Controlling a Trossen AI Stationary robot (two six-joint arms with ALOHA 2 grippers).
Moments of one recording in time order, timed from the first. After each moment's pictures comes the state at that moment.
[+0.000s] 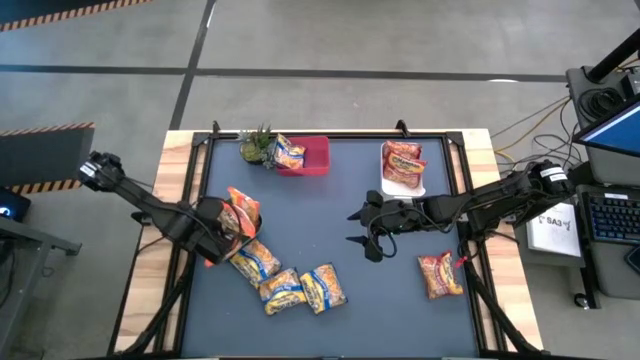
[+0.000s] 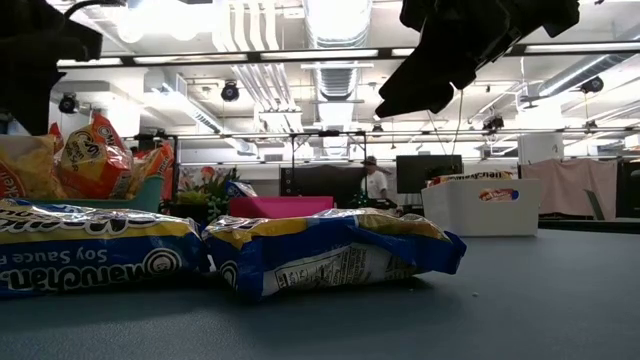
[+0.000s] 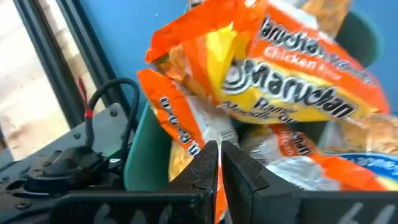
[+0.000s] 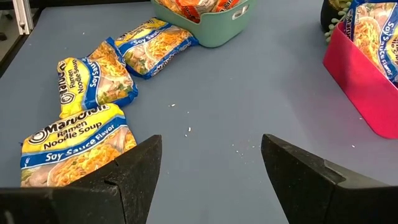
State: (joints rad) left arm -0.54 1.12 0.89 -1.49 -0.36 -1.64; right arm 0.16 1.36 0.77 0.04 0.16 0.15
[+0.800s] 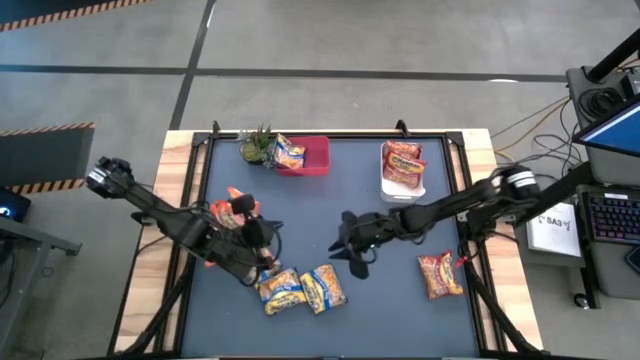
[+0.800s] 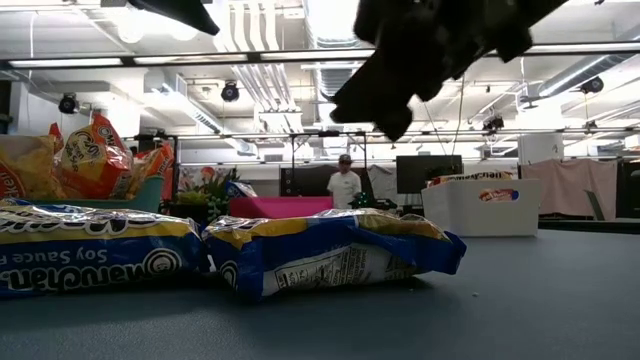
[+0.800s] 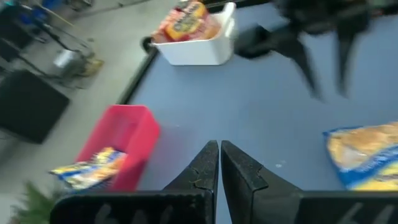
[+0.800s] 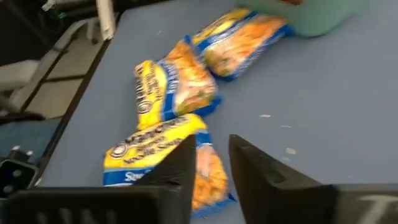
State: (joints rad) left arm -0.53 1.30 1.09 -0.70 -0.89 -0.39; right arm 0.18 1.64 0.90 0.22 -0.11 0.25
